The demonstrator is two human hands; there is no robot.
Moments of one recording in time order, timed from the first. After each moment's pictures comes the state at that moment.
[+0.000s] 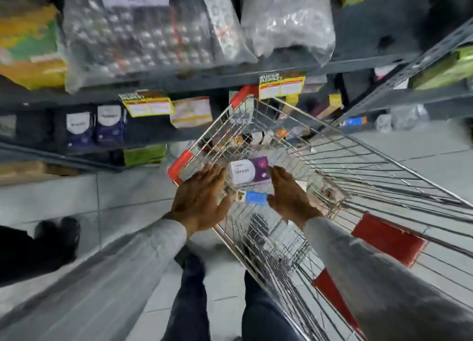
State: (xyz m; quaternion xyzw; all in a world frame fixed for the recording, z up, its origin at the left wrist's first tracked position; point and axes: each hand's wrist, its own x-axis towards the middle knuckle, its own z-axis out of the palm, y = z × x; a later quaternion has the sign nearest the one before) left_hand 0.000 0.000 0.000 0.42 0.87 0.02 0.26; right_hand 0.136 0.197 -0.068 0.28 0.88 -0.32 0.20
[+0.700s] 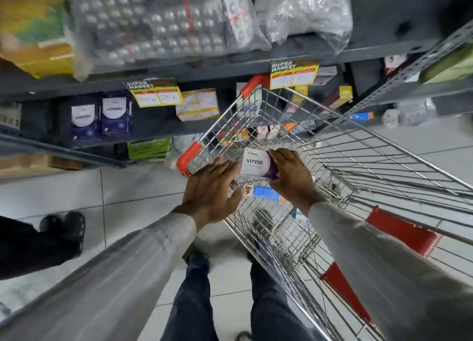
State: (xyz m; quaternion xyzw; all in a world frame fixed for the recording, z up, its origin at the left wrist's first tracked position) left_hand 0.000 -0.005 -0.019 0.44 0.87 0.06 0.23; right_hand 0.116 0.198 -0.074 0.24 0.94 -0.25 0.08
